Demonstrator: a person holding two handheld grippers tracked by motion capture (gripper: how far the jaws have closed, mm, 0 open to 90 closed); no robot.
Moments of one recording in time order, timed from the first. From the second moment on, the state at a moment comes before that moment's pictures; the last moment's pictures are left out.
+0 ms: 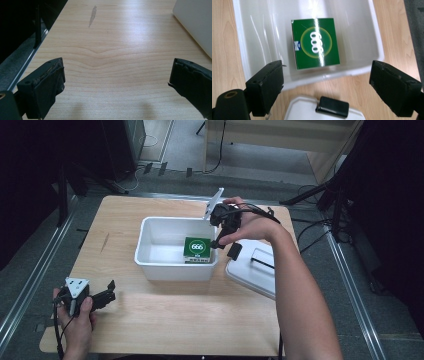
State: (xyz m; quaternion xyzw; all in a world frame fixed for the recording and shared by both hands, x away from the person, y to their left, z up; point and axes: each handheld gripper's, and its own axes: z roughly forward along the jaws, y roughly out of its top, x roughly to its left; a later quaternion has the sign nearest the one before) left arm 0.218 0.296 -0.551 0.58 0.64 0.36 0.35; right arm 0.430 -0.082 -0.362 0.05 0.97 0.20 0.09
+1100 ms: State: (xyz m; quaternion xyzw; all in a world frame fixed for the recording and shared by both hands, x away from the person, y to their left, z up) left arm 0.219 0.296 -0.551 0.59 0.64 0.36 0.34; right arm 0.408 -0.187 -0.364 0.12 0.96 0.20 0.12
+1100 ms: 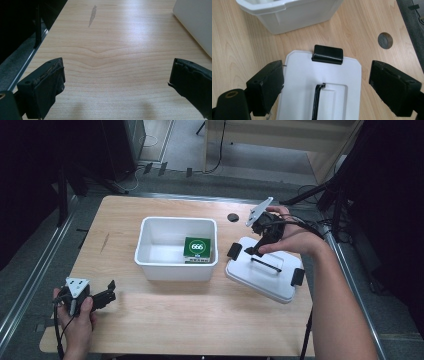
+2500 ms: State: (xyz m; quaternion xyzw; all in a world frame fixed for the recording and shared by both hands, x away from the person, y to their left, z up) left arm 0.218 0.296 -0.551 0.59 0.64 0.36 0.34; right arm 0.392 -0.253 -0.449 0.21 0.96 0.18 0.11
